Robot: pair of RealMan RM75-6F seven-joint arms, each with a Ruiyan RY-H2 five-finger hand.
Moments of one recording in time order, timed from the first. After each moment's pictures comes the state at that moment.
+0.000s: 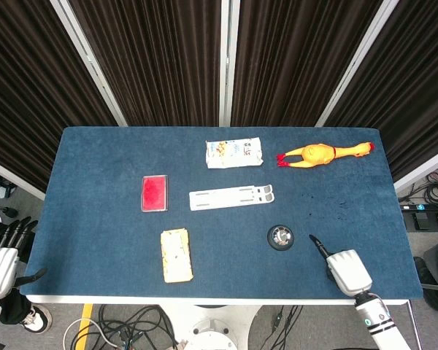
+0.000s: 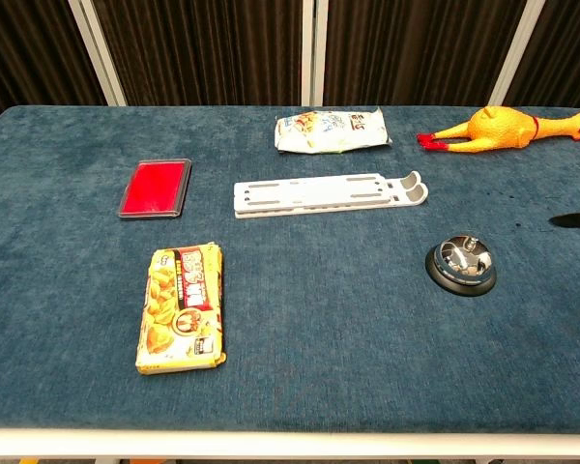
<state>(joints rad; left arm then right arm) -0.04 -1.18 0.01 -1.45 1.53 1.49 -0.12 0.20 -1.43 -0.07 -1.34 -1.66 1.28 -0.16</state>
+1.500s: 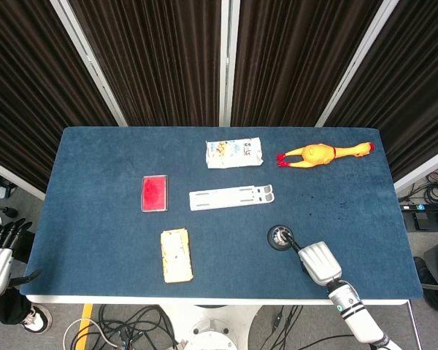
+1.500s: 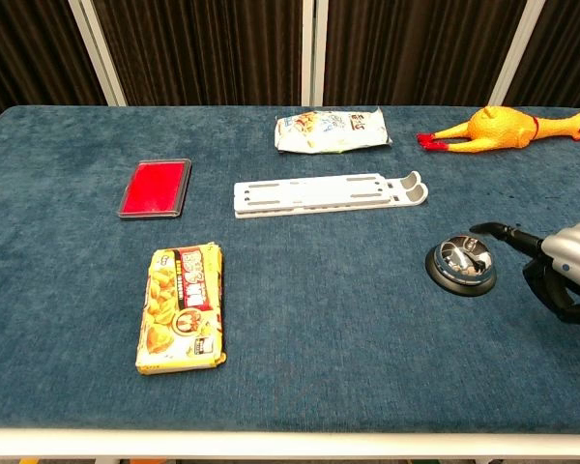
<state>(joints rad) -0.04 -1.18 0.01 -1.40 1.52 1.46 -0.16 0.32 -1.50 -0.04 -1.39 -1.58 1.16 -0.29</state>
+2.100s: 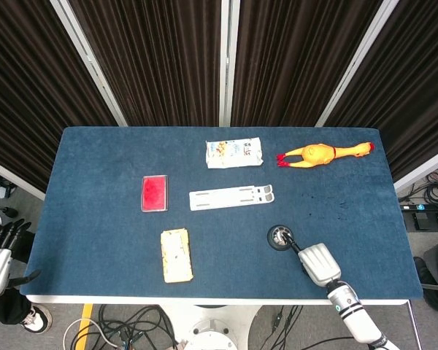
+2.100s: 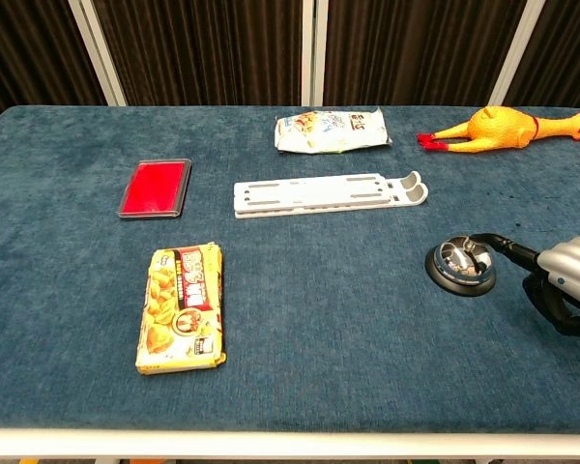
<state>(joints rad) -0.04 -1.18 0.01 -1.40 1.51 1.46 -0.17 0.32 -1.52 -0.05 -1.37 -1.52 1.11 -0.32</state>
